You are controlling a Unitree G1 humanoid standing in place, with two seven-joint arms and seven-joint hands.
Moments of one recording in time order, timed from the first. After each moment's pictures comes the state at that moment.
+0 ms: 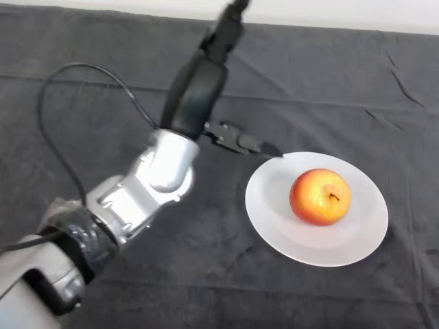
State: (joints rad) left arm -0.75 0.48 -0.69 0.49 -0.19 -0.42 0.55; right arm -0.45 -0.33 -0.82 1.76 0.00 -1.24 -0.29
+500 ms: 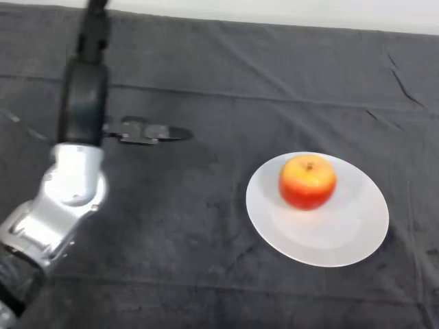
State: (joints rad) left arm -0.54 0.63 -0.40 0.40 -0.22 -0.45 0.59; right arm -0.45 -0.33 -0.82 1.76 0.00 -1.24 -0.29
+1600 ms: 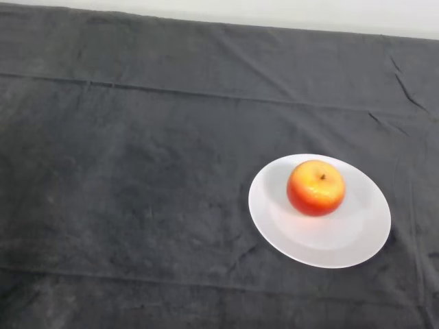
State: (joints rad) left arm -0.21 0.76 0.06 0.29 -0.18 -0.43 0.73; right arm -0.45 -0.33 -0.82 1.75 0.00 -1.24 -0.29
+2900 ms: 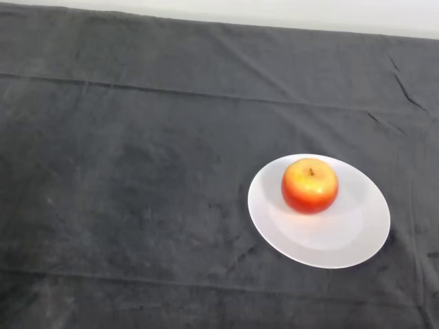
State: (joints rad) left arm -0.21 0.67 0.17 0.29 -0.05 -0.39 0.67; right arm -0.45 -0.33 -0.82 1.75 0.00 -1.24 -0.29
